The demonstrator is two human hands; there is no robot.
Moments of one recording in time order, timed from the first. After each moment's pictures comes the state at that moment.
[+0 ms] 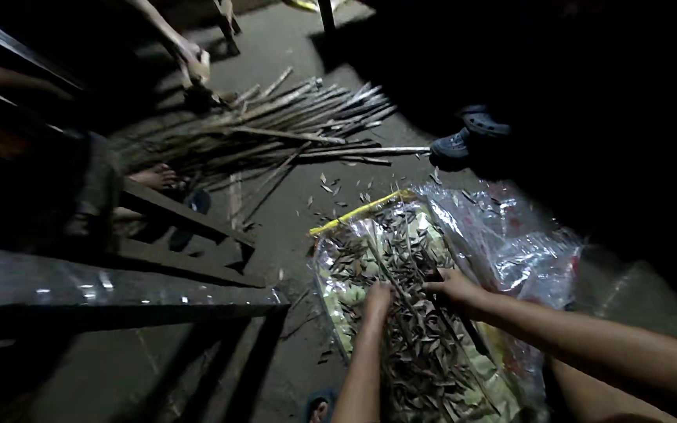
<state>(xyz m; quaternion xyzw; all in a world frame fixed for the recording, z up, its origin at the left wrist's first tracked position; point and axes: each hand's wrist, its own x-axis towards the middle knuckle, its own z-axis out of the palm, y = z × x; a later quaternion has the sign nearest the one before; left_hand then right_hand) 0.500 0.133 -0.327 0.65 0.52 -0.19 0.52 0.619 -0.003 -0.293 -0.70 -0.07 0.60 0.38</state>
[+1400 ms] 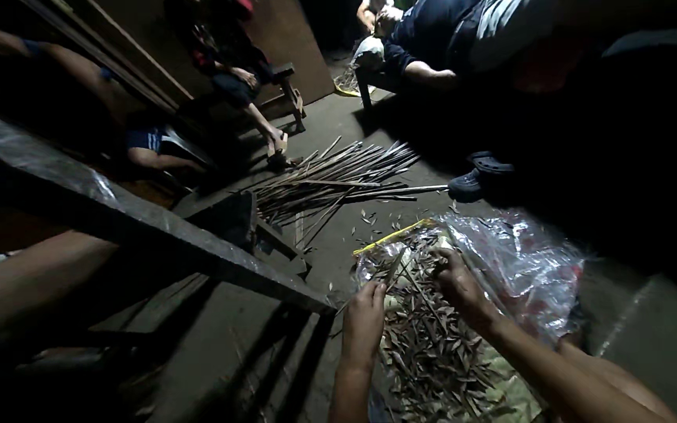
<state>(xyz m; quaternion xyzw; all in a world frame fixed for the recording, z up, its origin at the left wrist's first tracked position) 0.405 0.092 -0.105 0.84 0.42 0.05 0.34 0.541 -0.032 -0.166 -0.65 -0.33 0.29 0.62</state>
